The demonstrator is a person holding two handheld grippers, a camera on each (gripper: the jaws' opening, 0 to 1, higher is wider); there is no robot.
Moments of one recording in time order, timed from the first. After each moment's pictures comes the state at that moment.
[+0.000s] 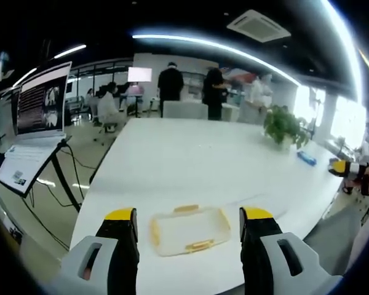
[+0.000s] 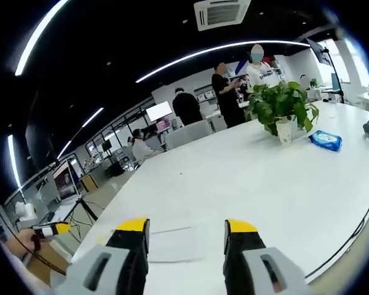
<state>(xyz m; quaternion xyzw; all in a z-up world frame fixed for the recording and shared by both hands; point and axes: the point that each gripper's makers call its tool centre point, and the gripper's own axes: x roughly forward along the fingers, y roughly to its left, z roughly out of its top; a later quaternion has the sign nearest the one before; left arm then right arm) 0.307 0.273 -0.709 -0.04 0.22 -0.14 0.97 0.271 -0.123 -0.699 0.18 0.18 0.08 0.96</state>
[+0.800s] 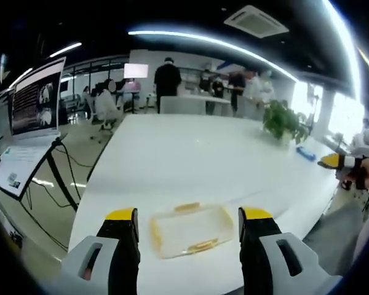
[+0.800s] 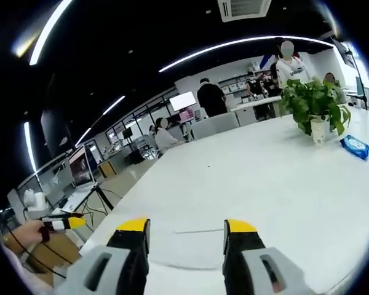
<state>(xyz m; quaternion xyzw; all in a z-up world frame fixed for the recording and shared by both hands) 0.319 0.275 -0.722 -0.03 0.23 -0.15 0.96 0.307 -0.055 -0.705 0.16 0.20 0.17 0.95</state>
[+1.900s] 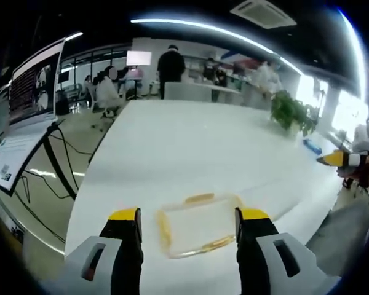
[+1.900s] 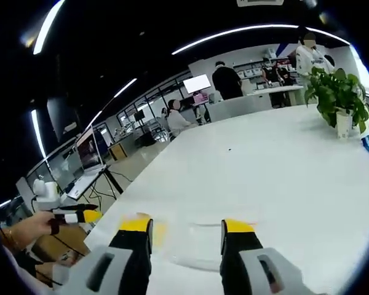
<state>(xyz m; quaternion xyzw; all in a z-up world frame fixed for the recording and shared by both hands) 0.343 0.288 -0.760 -0.03 0.28 -0.14 0.95 0.329 0.006 -0.731 0.14 0.25 0.22 0.93</state>
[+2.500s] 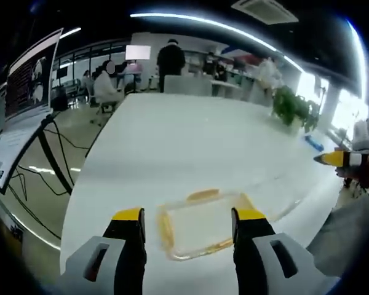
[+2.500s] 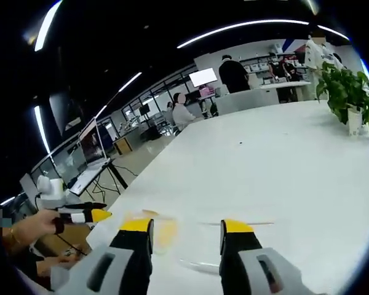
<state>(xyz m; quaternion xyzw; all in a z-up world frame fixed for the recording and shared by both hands) 0.354 0.291 -0.779 -0.03 0.29 -0.15 0.95 0.340 0.040 -0.745 0.14 0.26 0.25 0.92</state>
